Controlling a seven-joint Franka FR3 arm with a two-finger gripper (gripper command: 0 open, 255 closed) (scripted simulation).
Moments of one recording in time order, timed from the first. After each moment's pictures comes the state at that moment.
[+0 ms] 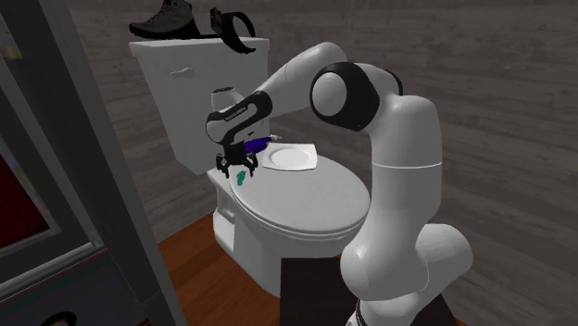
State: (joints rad) arm 0.26 0.37 0.53 -1.82 -0.28 2.12 0.86
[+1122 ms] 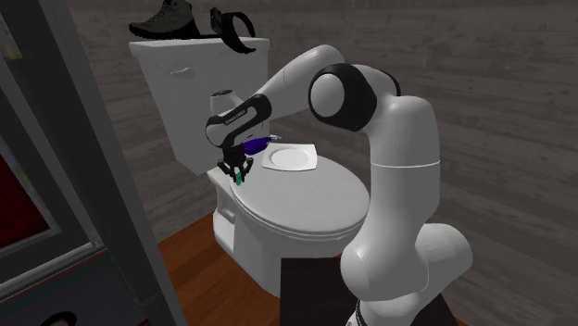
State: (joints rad) arm 0.27 0.39 0.52 -1.82 -0.29 2.15 0.87
